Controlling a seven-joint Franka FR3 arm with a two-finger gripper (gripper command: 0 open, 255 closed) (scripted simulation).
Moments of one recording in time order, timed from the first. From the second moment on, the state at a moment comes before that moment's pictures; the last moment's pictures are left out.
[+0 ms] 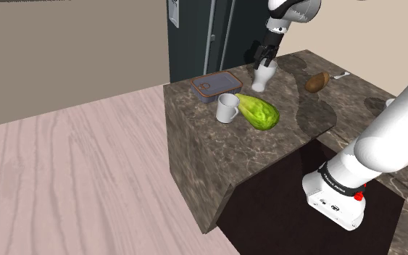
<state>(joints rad) -0.12 0.10 -0.24 -2.04 0.18 2.04 -0.45</state>
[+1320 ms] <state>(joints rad) -0.12 0.06 -0.24 -1.98 0.16 1.94 -0.43</state>
